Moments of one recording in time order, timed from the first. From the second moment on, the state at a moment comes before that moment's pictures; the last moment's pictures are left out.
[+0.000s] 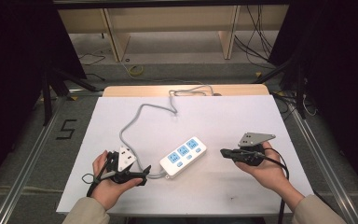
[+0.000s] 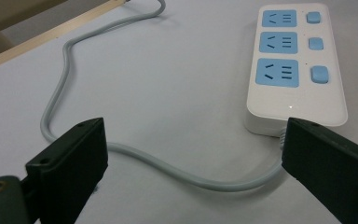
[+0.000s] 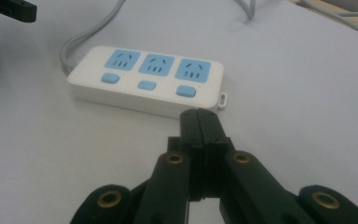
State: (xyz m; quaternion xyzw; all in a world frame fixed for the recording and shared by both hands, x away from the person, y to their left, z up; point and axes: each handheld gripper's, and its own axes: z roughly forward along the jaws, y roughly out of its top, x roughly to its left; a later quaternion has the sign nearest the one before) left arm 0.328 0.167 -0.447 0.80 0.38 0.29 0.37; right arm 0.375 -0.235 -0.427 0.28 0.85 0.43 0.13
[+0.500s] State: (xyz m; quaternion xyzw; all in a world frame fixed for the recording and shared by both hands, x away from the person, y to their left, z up) left arm 0.328 0.167 -0.447 0.80 0.38 0.28 0.37; right arm 0.381 -0.216 -0.428 0.27 0.85 0.43 0.12
